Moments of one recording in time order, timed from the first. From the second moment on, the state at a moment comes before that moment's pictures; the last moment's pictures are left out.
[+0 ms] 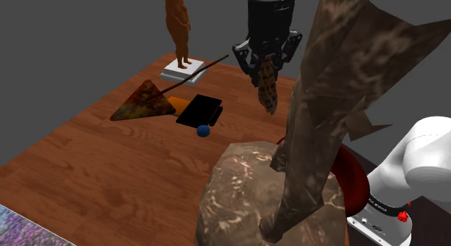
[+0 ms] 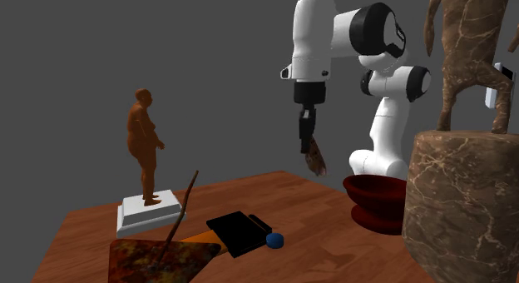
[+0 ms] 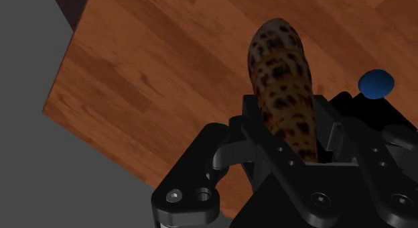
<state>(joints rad) 0.16 -0.28 0.49 -1.83 0.00 1.47 0.96</state>
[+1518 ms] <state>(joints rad) 0.34 -0.69 0.58 -2.18 0.25 1.44 1.14</state>
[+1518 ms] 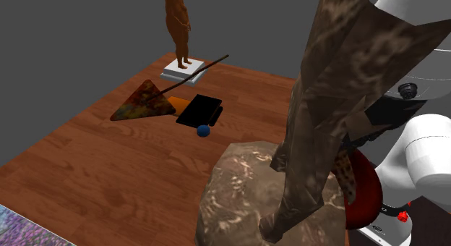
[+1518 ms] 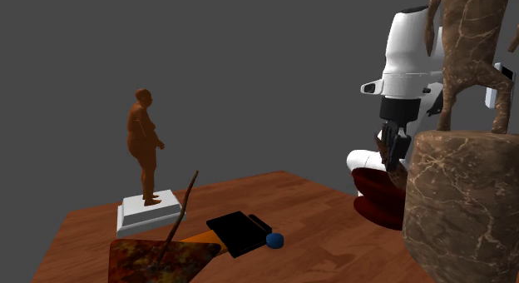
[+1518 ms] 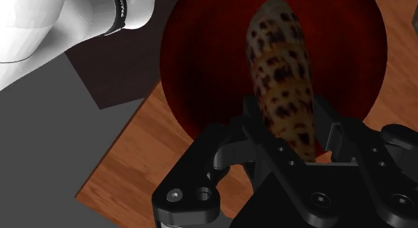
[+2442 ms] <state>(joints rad) 0.35 -0.71 0.59 -2.27 0.27 1.51 1.14</state>
